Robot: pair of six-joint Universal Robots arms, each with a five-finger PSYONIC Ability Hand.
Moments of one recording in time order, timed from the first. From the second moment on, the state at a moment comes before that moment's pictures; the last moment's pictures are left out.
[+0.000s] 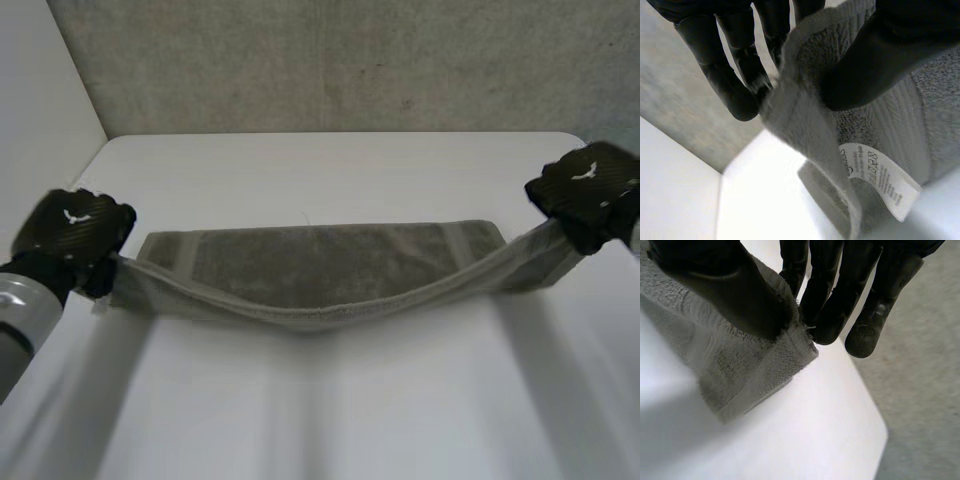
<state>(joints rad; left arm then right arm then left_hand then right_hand) 4.60 -1.53 -1.96 3.31 -1.37 3.66 1.68 -1.45 1.48 0.33 1.28 2.29 1.45 1.51 1.55 1.52 1.46 1.34 1.32 1.34 1.34 1.16</state>
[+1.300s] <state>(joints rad) 4.51 -1.88 -1.60 3.31 -1.57 3.42 1.77 -1.20 1.61 -0.06 1.48 2.48 0.26 0.26 0.24 0.26 0.21 0.23 0.25 0.24 0.25 0.06</state>
